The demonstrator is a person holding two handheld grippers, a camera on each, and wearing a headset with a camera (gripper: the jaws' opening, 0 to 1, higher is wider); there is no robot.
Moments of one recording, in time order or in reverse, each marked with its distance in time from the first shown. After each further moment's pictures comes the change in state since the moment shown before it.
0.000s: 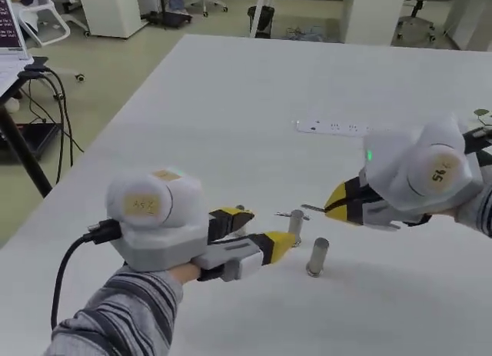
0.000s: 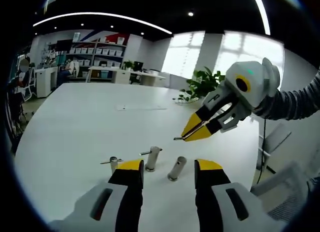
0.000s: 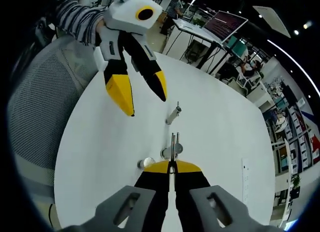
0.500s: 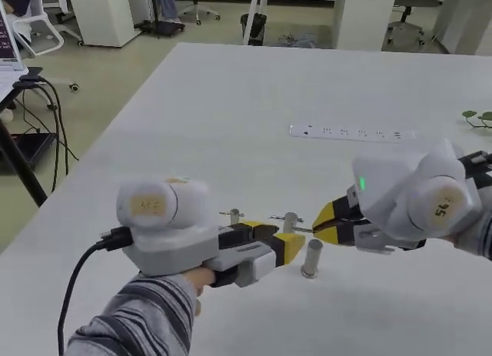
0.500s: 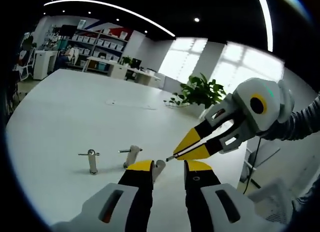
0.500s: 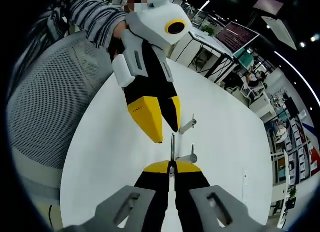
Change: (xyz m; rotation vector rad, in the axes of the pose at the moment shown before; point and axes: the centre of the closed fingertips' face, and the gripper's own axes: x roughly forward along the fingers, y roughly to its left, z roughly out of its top) left arm 0.008 -0.030 0.002 -0.148 -0.024 -0.087; right arm -0.008 0.028 0.016 -0.070 -0.037 0.014
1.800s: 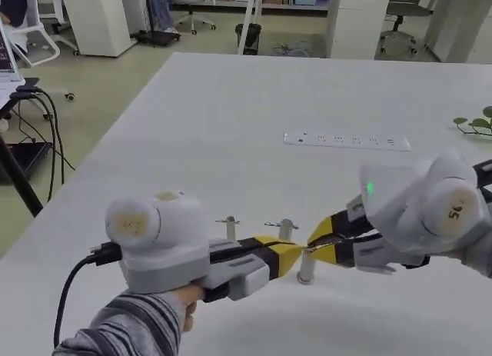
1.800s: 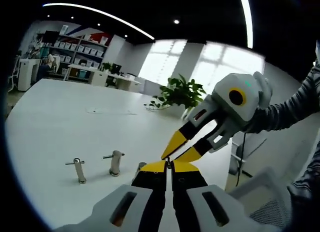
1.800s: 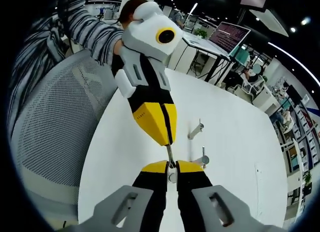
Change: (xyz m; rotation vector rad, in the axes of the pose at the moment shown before) left arm -0.010 -0.032 0.000 0.129 -0.020 -0.174; right arm -0.012 0.017 0.010 0.150 -0.080 0.045
